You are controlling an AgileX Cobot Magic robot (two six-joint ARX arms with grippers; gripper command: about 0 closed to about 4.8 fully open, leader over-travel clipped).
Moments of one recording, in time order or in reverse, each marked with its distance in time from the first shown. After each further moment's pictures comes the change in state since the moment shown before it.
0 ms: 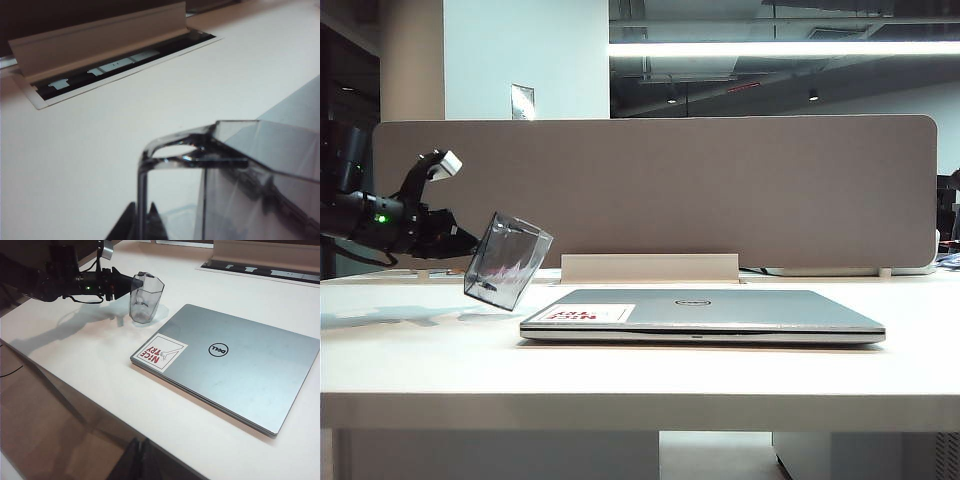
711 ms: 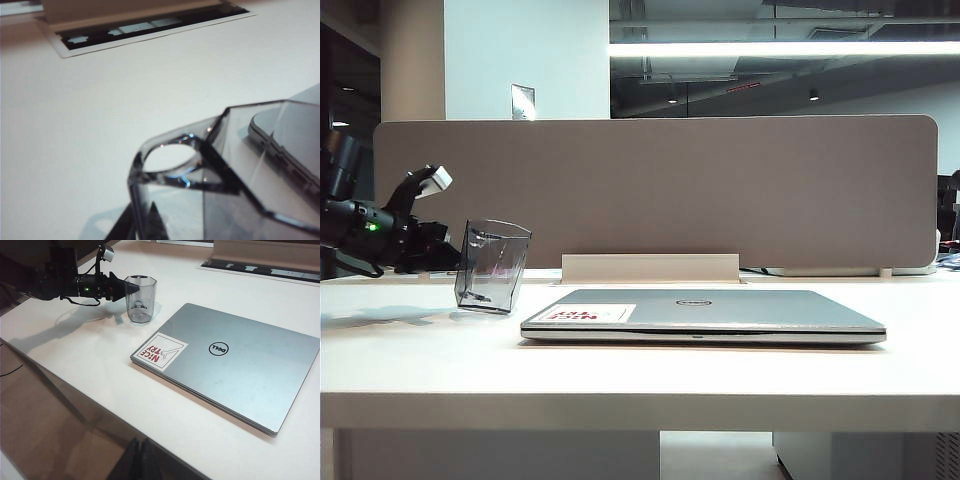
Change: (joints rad) left arm 0.018 0.001 0.000 -0.116 -0.078 -0.032; right arm 0.000 0.000 0.000 -0.005 0.000 0.000
